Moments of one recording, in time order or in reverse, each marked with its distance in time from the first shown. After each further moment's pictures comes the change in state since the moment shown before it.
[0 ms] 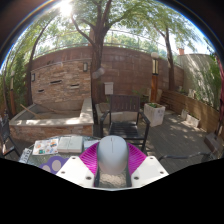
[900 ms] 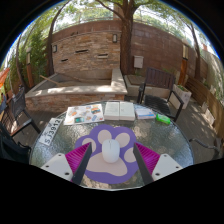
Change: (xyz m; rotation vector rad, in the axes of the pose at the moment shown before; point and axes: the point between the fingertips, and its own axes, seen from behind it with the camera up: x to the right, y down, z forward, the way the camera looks) arm -0.230 0.125 -0.021 -0.306 -0.225 -0.134
